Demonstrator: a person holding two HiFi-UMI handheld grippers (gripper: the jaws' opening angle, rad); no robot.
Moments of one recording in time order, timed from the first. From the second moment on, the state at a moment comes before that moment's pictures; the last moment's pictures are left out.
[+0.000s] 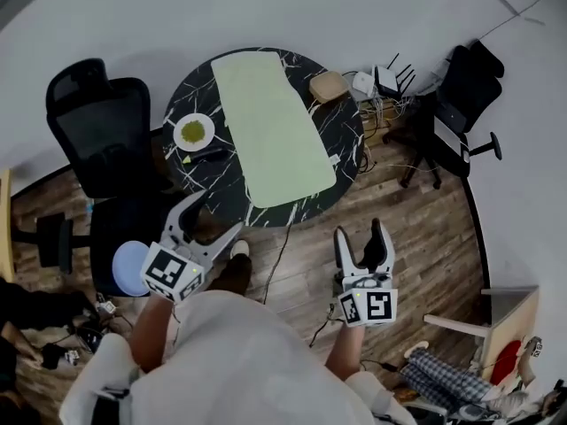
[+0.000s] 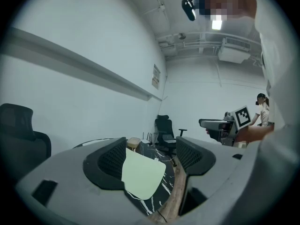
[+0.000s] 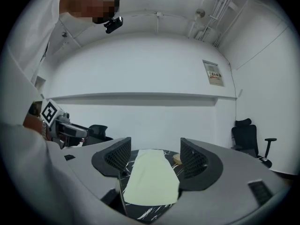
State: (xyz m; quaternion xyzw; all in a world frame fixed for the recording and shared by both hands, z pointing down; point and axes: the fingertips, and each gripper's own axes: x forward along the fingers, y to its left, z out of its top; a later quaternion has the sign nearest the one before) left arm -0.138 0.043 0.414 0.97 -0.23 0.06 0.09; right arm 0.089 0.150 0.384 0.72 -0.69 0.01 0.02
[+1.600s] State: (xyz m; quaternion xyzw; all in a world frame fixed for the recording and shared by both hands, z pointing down) left arm -0.031 0.025 0.742 0.81 0.02 0.58 -0.06; right arm 0.184 0.022 0.744 0.09 -0.78 0.03 0.61
